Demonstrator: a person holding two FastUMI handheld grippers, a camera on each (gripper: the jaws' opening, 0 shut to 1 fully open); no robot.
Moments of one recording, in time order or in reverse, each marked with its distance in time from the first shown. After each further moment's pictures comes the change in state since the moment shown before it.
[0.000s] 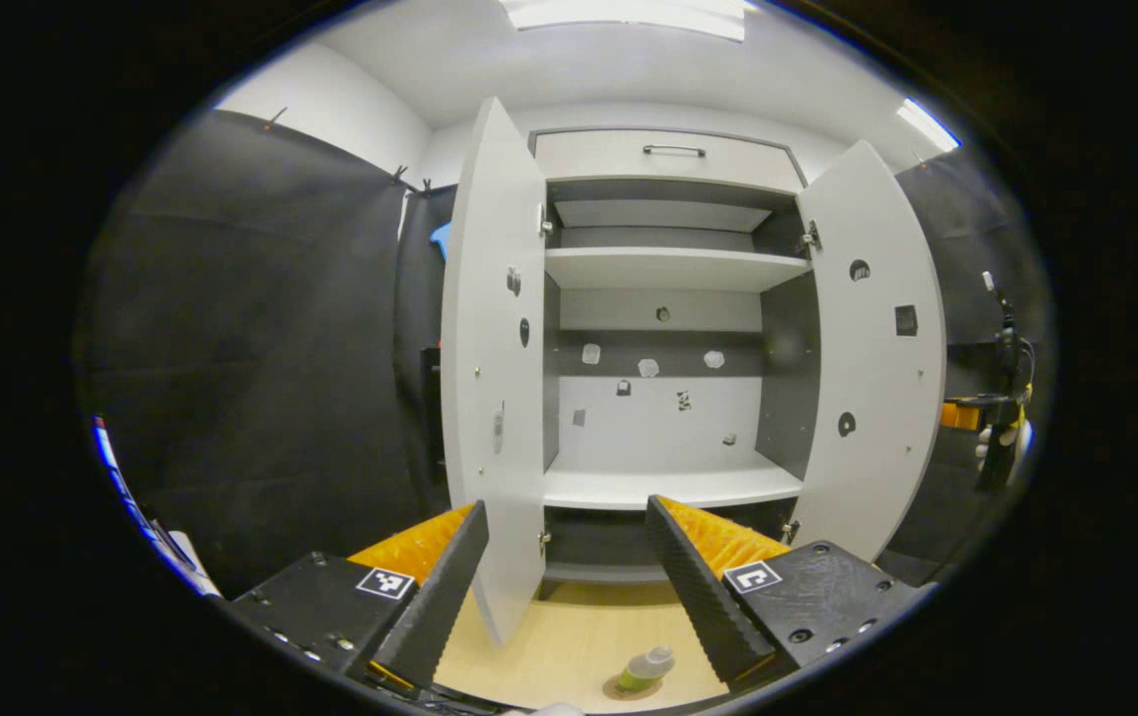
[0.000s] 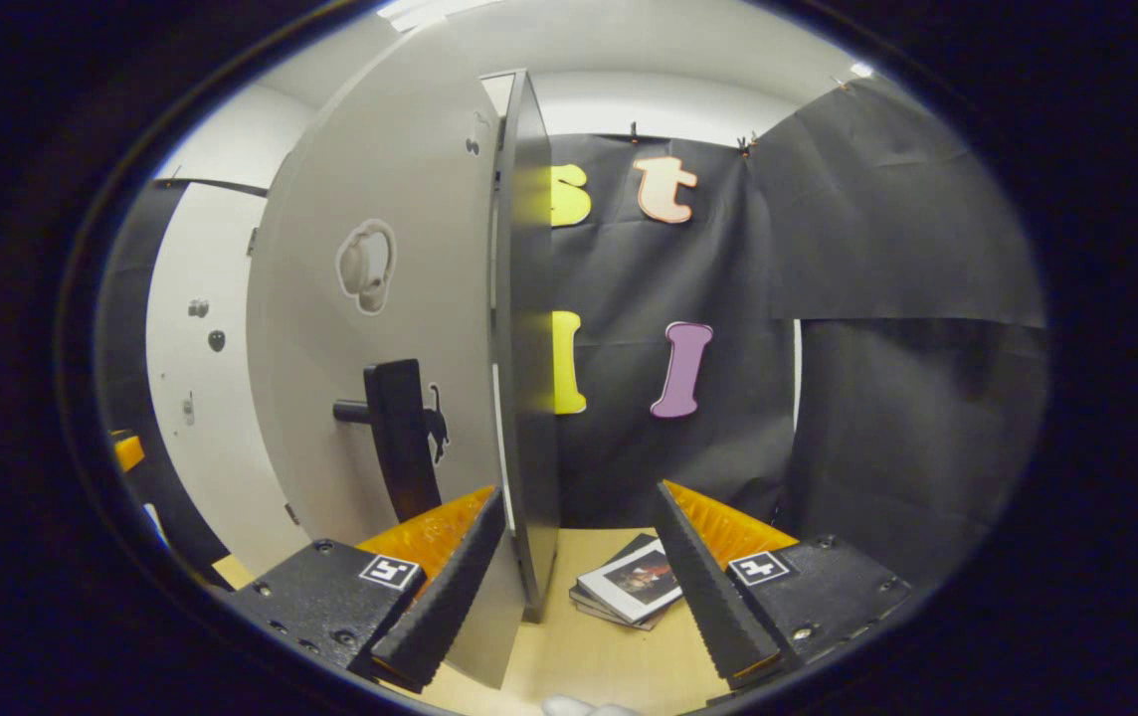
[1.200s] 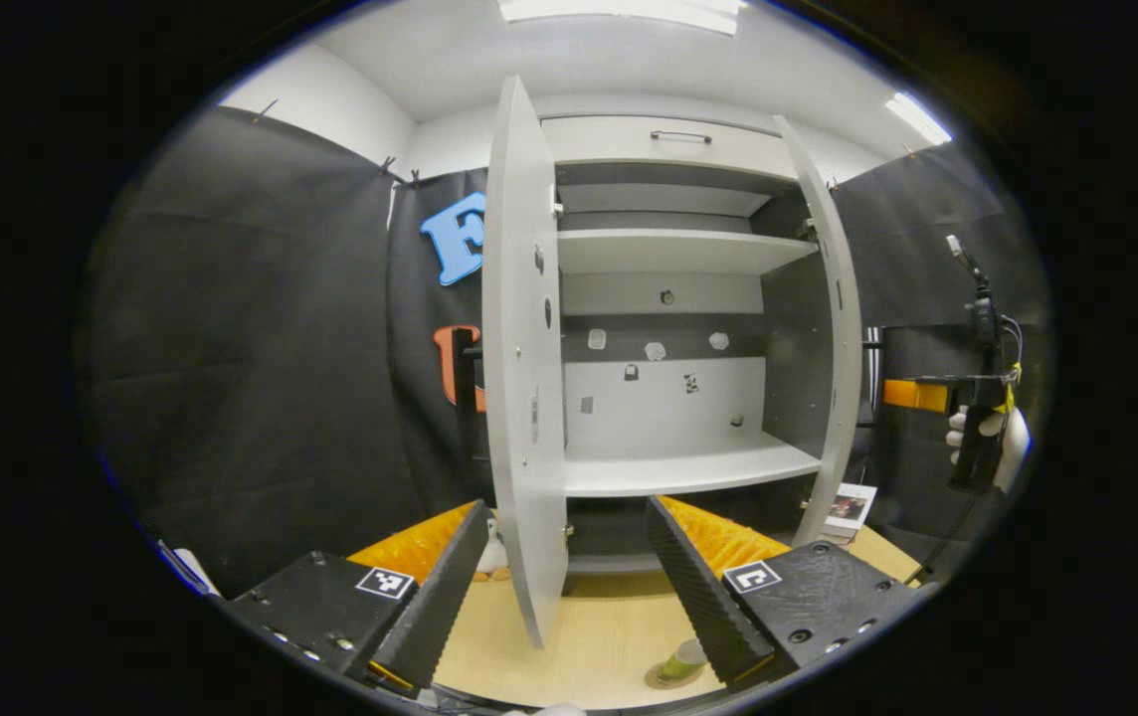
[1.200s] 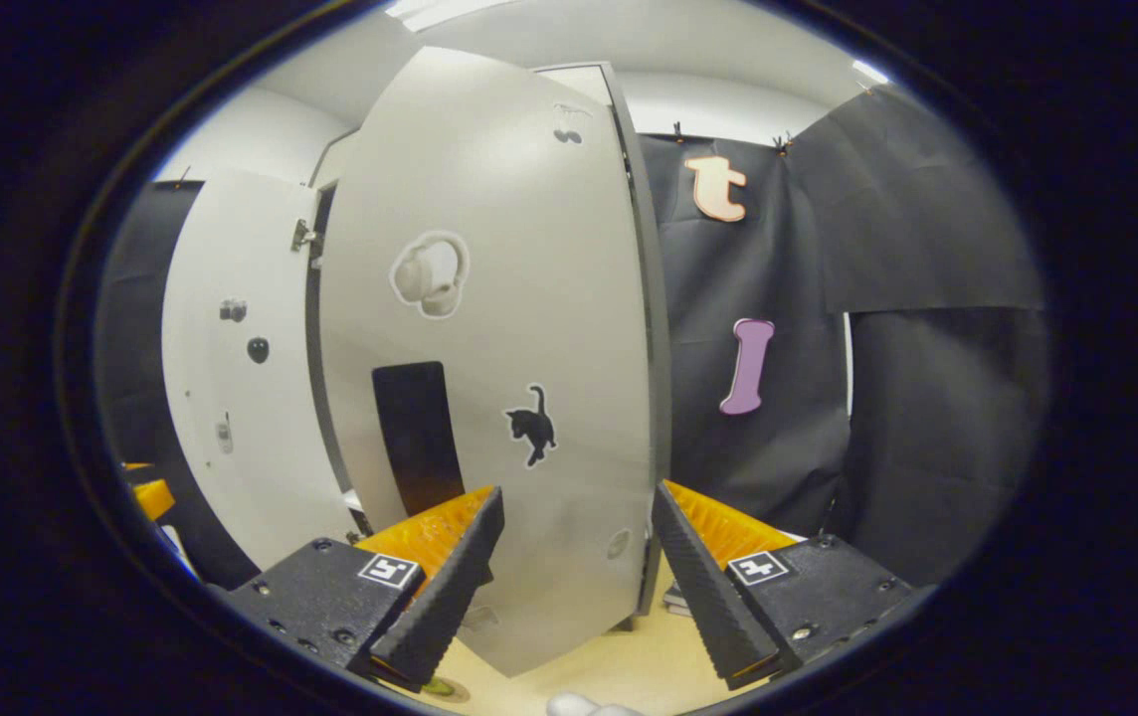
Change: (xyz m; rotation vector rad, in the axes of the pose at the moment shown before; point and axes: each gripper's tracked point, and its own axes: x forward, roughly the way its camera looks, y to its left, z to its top) left arm 0.012 0.053 -0.014 0.052 0.022 -0.046; right arm 0.020 0.152 0.000 0.084 -0.023 0.071
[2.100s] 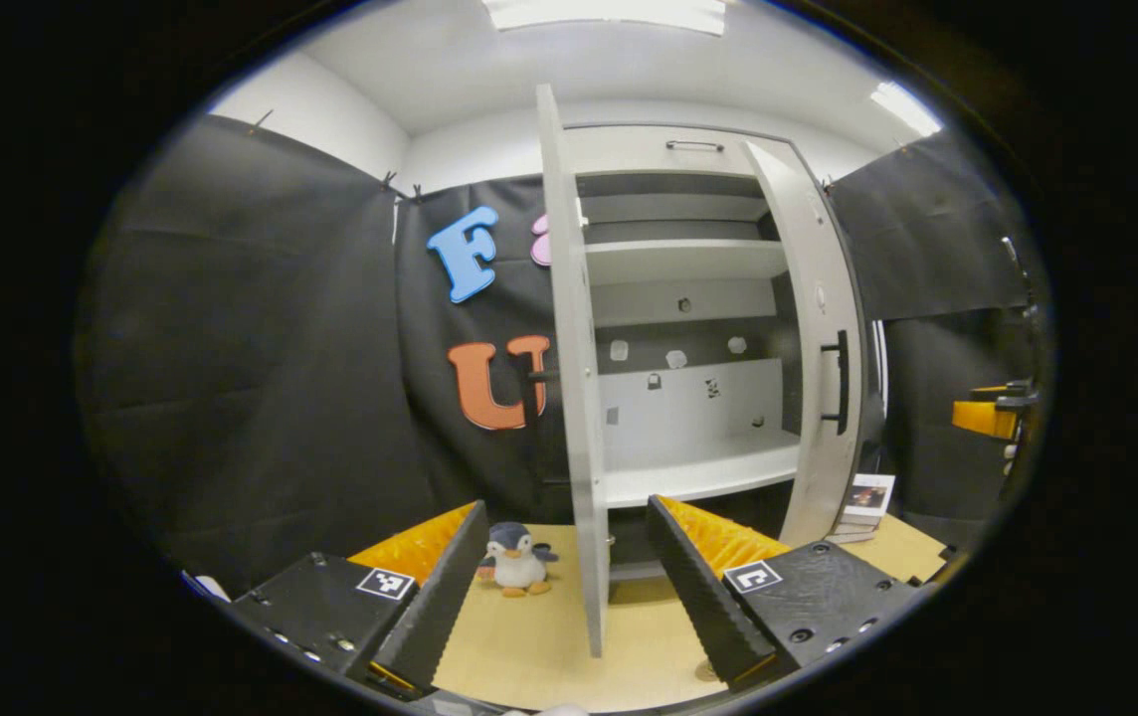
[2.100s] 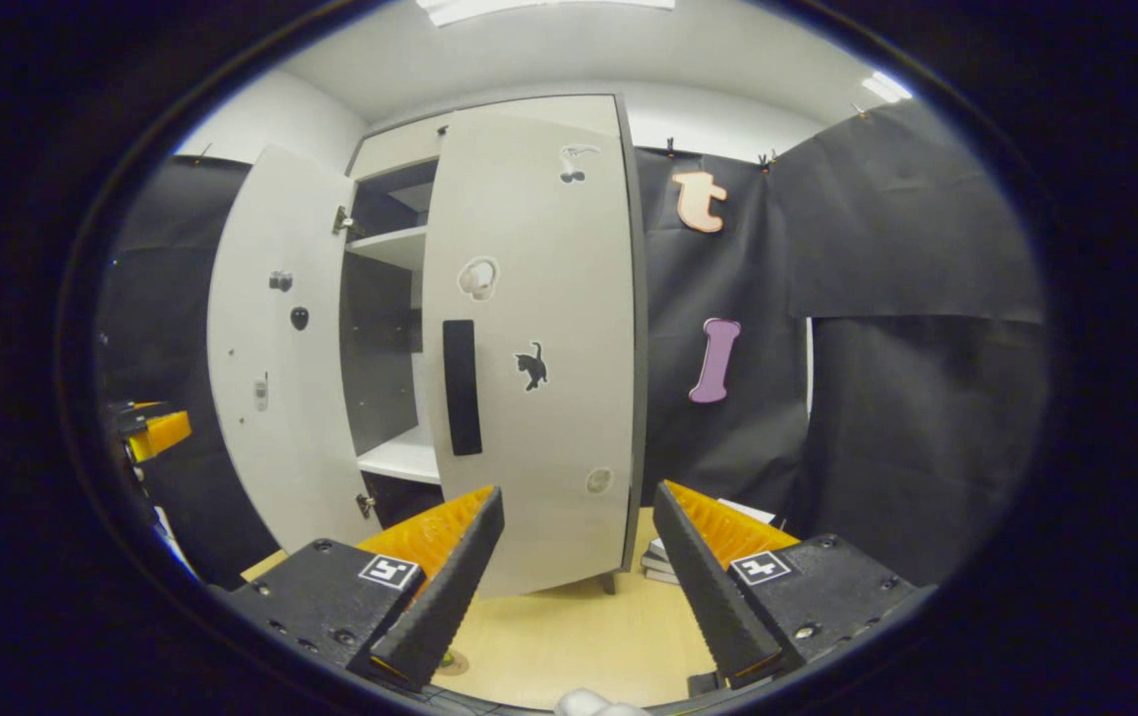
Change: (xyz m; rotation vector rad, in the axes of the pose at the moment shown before) left arm 0.003 0.064 0.011 0.056 -0.021 0.020; right arm -0.115 0.017 -0.046 -0.074 0.030 -0.069
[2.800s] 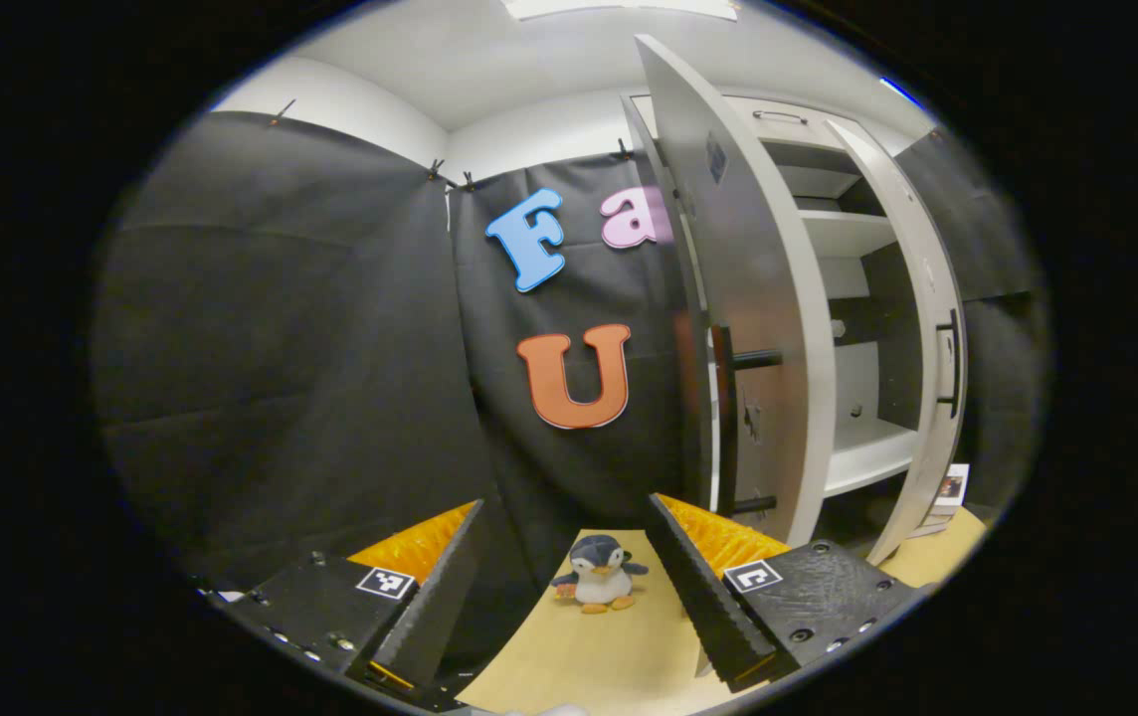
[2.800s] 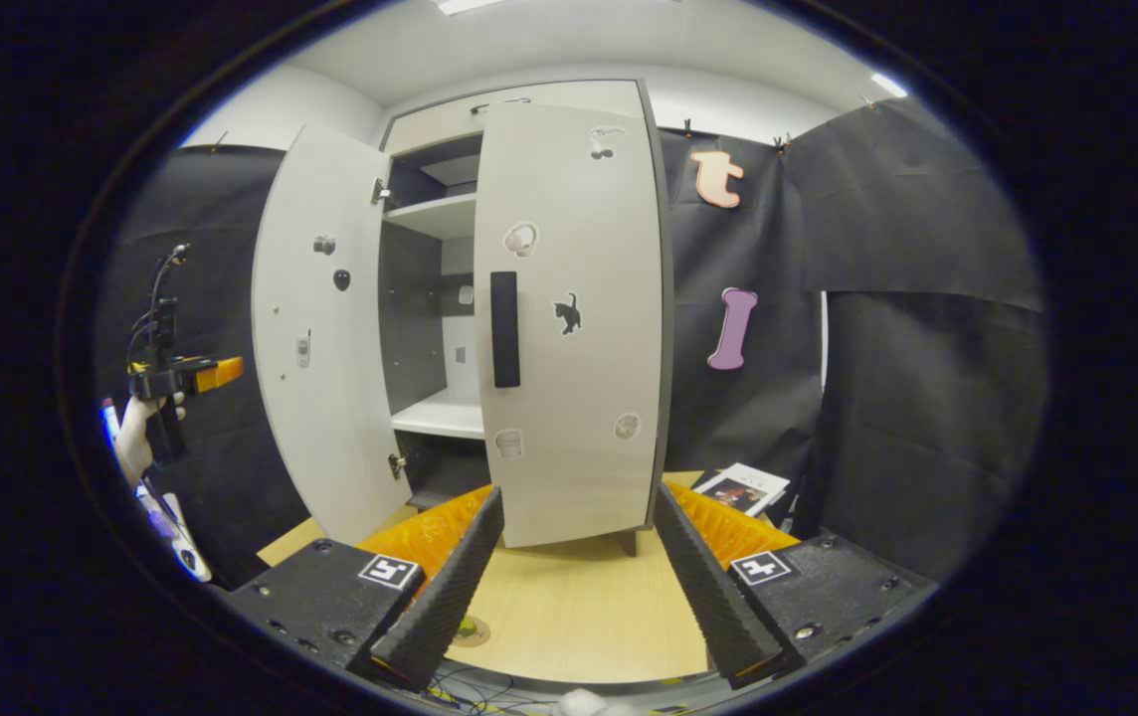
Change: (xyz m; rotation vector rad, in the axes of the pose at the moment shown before) left arm 0.086 0.100 -0.006 0.040 0.004 0.153; right arm -0.042 0.025 -0.049 -0.011 0.094 0.037
